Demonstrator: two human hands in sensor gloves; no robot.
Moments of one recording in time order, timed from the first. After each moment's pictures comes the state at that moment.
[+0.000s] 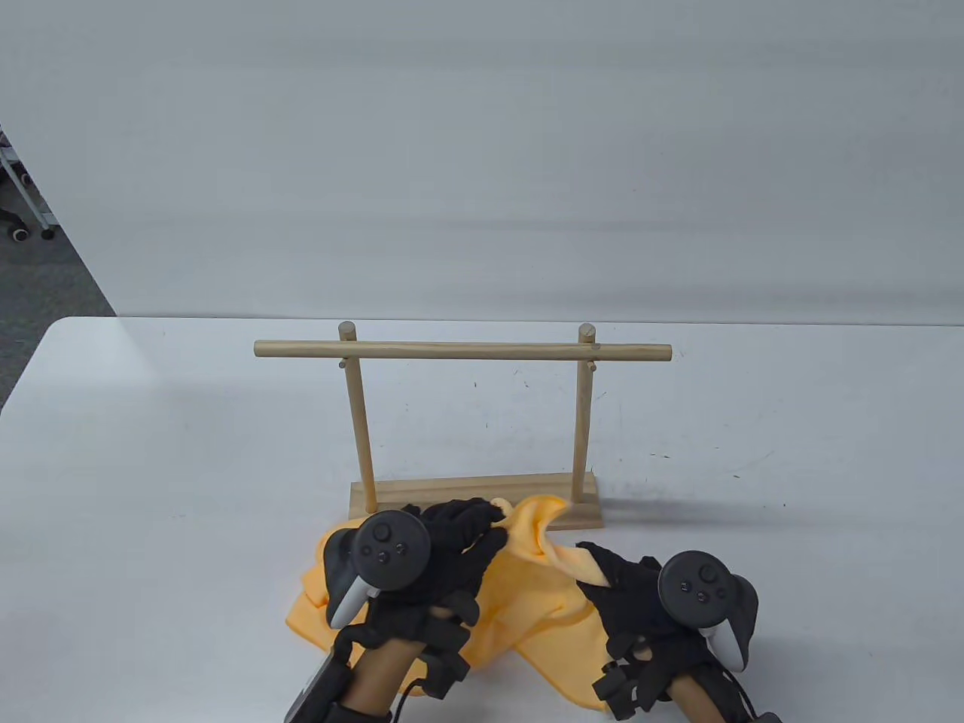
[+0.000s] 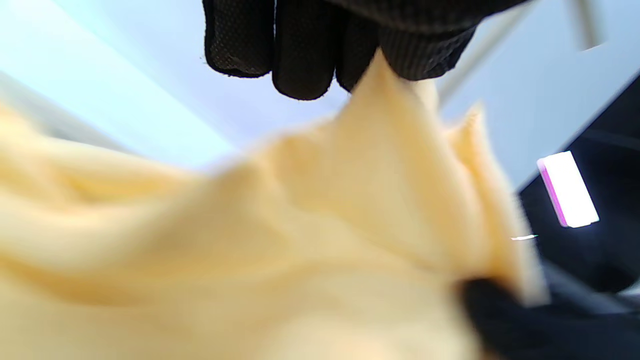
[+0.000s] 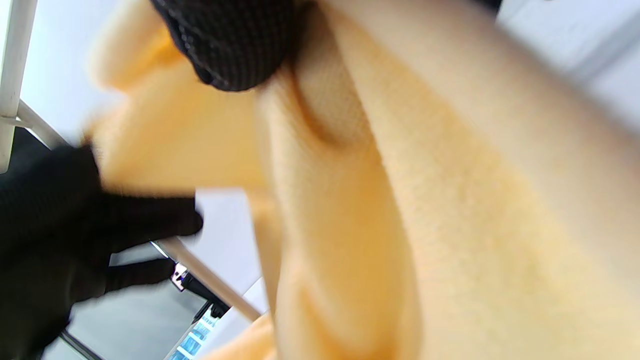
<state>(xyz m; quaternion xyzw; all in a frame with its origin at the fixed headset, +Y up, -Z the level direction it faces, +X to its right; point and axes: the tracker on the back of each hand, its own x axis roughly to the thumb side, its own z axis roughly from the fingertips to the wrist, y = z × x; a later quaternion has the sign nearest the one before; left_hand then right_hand) -0.144 -0.671 -0.303 -0.04 -0.15 0.34 0.93 0.159 -0.715 -0.278 0.08 -0.05 0.89 0.44</state>
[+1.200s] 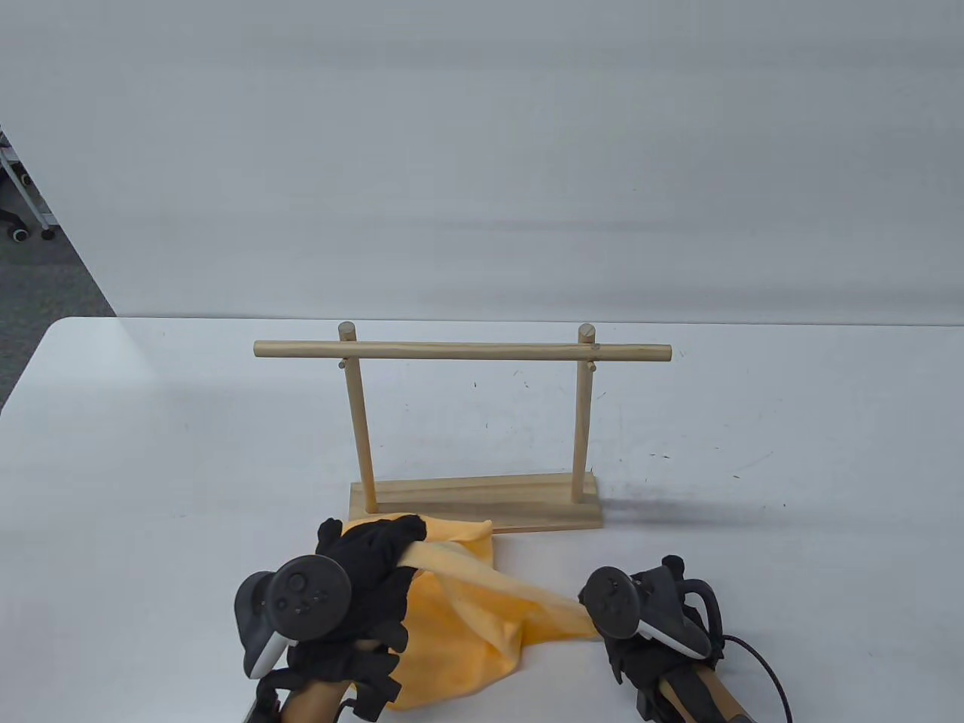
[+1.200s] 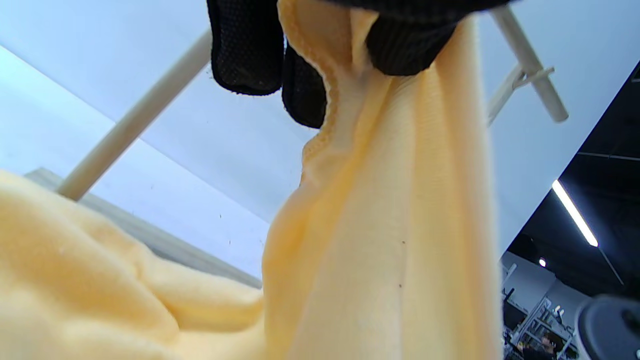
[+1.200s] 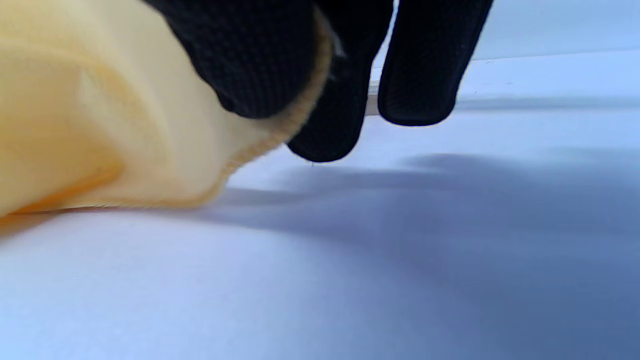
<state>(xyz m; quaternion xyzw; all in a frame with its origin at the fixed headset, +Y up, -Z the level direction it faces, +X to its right) -0.206 -0.642 -0.265 0.08 -0.15 0.34 0.93 0.132 -0.741 -0.280 0.13 0.05 0.98 0.12</state>
